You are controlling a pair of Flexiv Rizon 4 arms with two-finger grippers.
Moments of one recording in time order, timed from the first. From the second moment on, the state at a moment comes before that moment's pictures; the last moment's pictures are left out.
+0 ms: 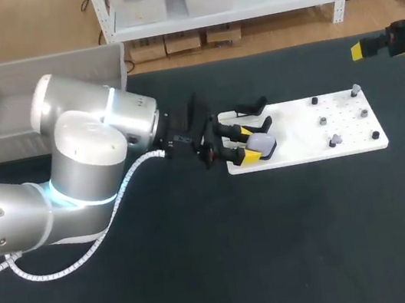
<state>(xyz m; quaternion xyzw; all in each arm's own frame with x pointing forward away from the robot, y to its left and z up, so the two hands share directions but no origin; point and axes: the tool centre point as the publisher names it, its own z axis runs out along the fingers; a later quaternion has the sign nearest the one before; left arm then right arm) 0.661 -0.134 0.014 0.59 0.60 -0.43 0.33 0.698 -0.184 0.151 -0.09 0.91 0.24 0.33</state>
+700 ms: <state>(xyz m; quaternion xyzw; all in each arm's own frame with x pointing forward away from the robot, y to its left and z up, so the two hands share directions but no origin) 0.657 -0.139 0.036 0.60 0.57 -0.44 0.36 0.698 -0.184 0.151 -0.09 0.91 0.24 0.33</state>
